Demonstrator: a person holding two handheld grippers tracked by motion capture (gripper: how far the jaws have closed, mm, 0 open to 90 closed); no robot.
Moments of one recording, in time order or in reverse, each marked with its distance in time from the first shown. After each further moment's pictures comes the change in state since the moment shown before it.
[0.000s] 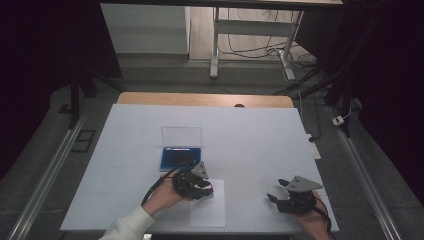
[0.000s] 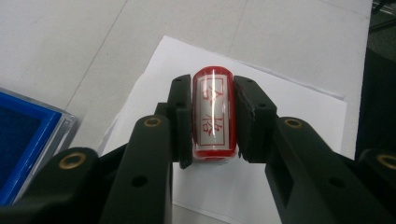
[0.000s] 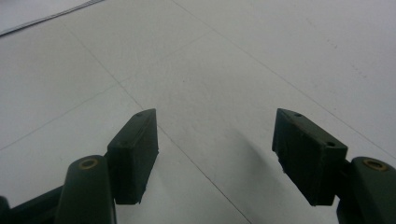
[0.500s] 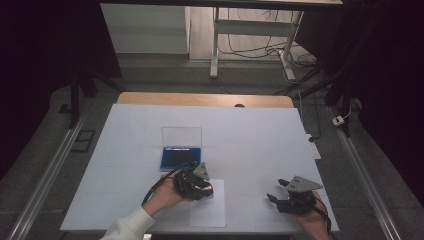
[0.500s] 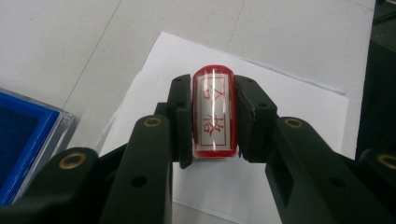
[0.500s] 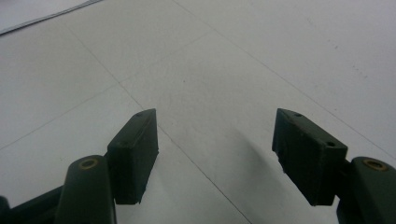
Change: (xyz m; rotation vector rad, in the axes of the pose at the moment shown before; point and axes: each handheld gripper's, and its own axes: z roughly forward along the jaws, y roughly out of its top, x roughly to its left) left arm -0.003 0.003 0.001 0.030 0.012 0.011; right arm 0.000 0.000 0.000 0.000 0.004 0.000
